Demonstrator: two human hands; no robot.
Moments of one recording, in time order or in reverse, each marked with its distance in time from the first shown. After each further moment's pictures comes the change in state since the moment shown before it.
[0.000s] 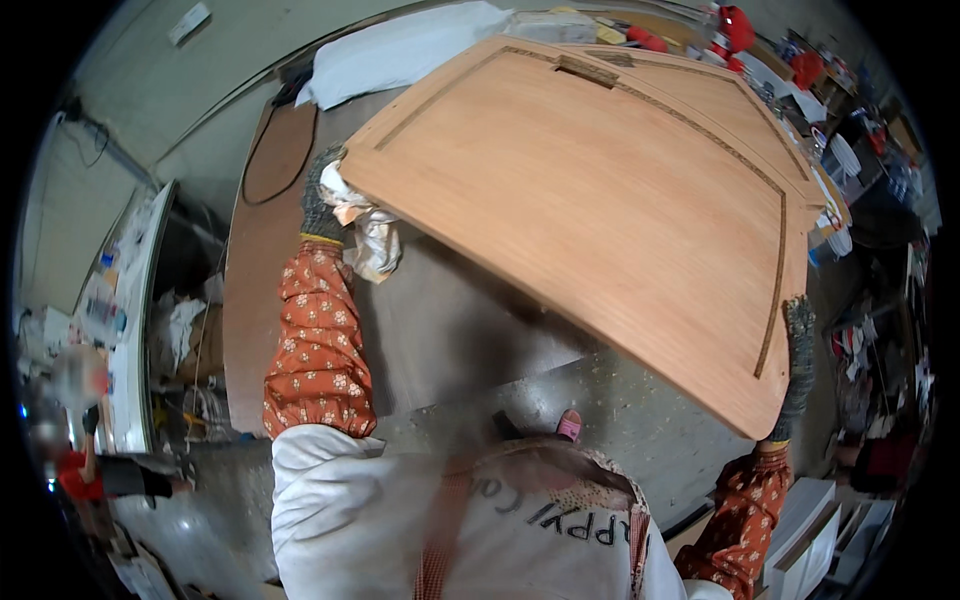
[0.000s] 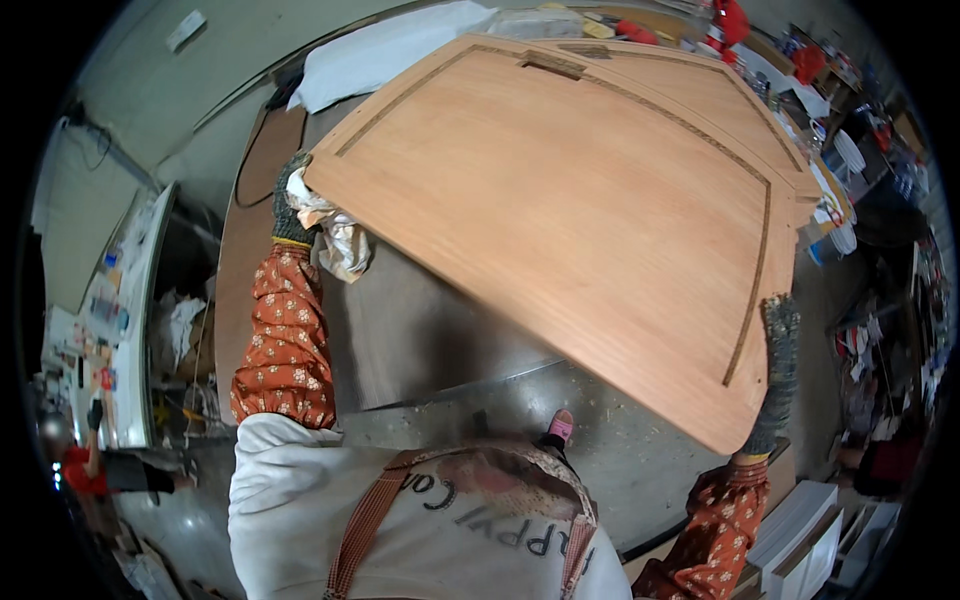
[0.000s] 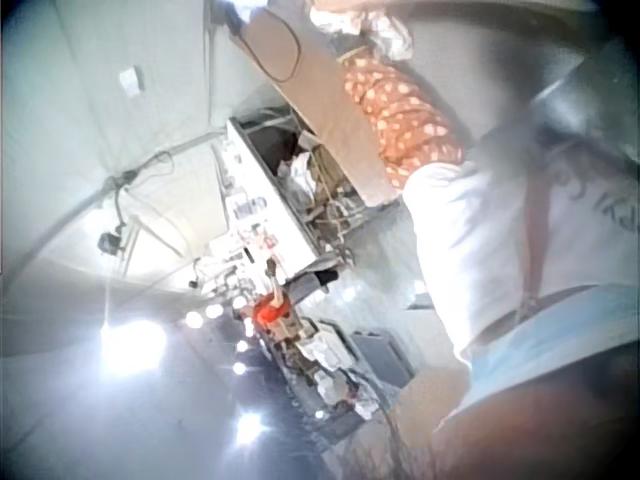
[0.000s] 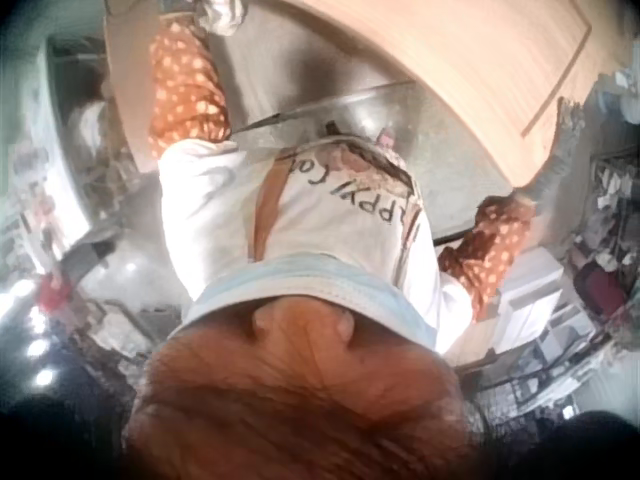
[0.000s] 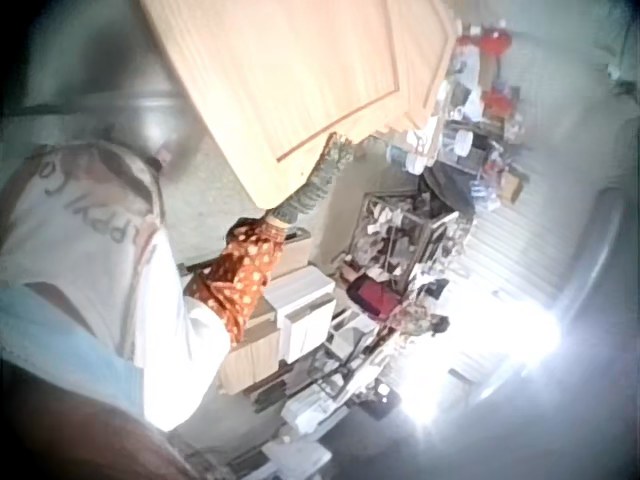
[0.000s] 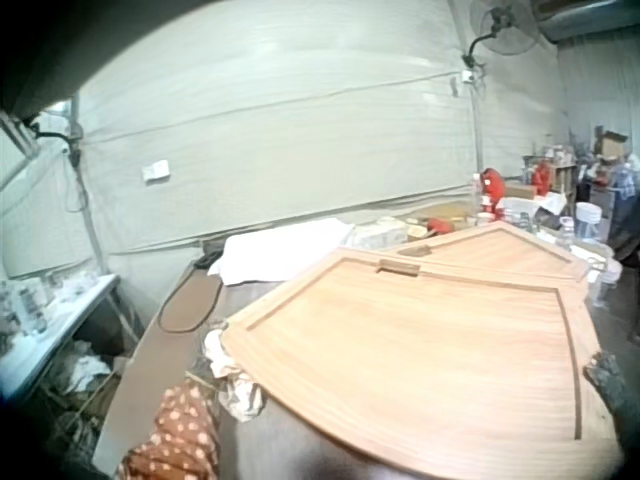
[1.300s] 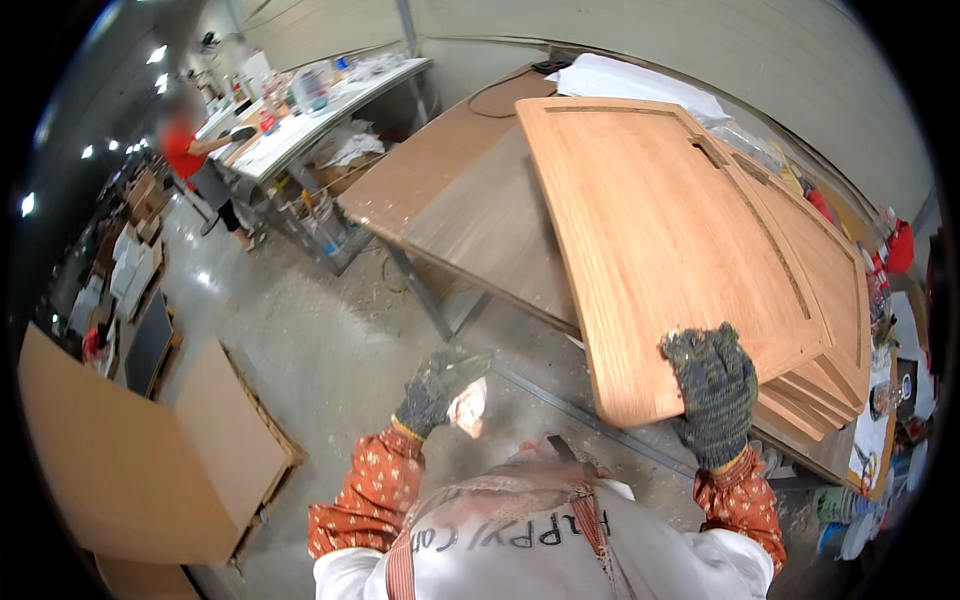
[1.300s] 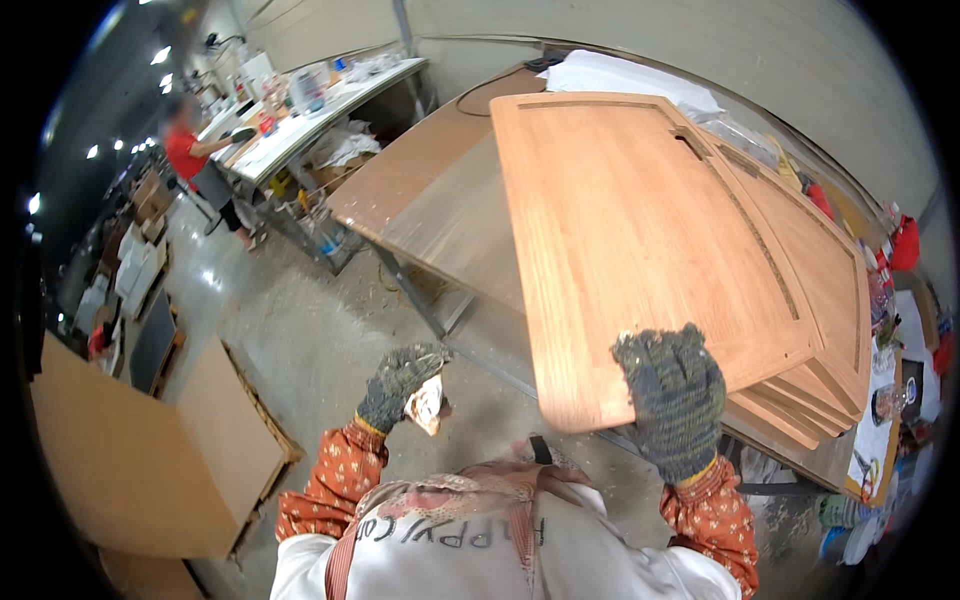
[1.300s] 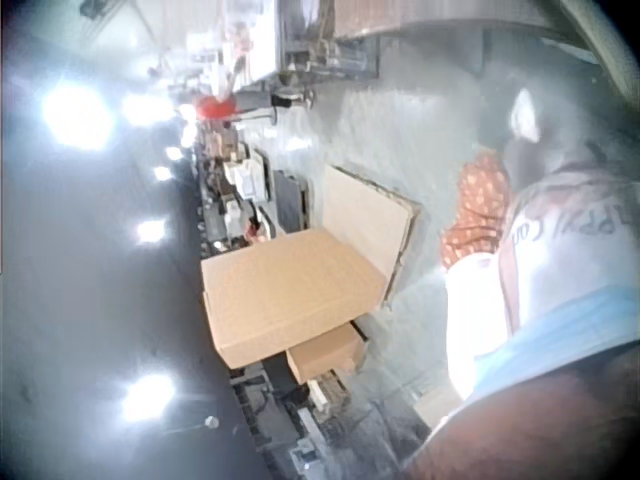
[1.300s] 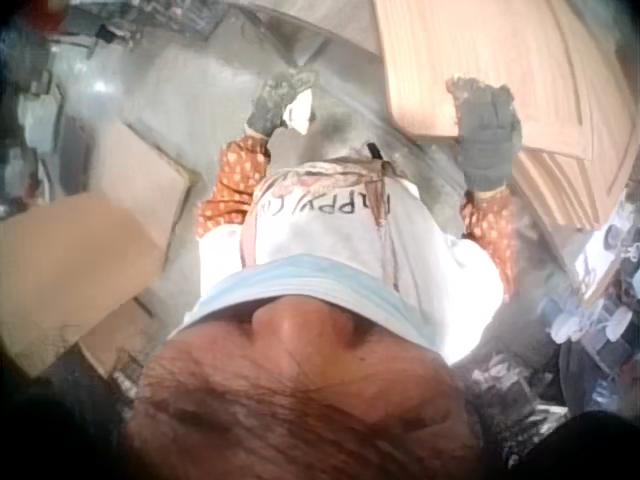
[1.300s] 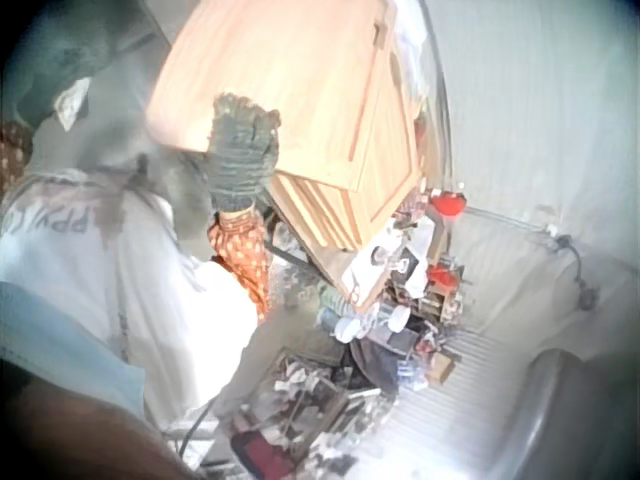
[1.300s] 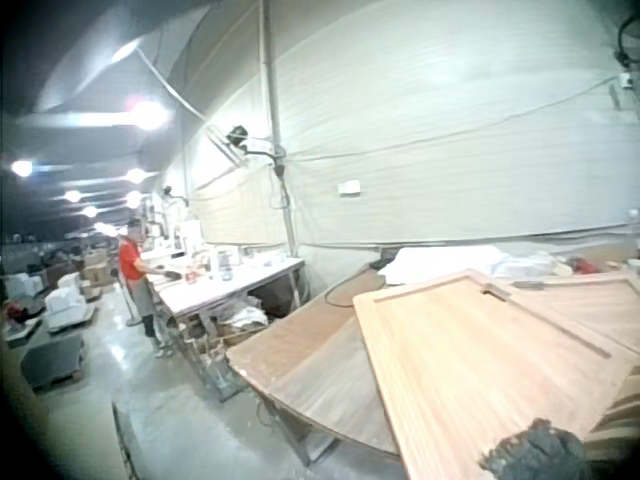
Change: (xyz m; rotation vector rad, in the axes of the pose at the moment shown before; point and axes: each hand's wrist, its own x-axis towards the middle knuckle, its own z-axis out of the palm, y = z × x) left_hand -0.513 0.062 0.322 1.601 0.110 0.177; right_hand 0.071 0.036 -0.017 0.110 -0.351 -1.200
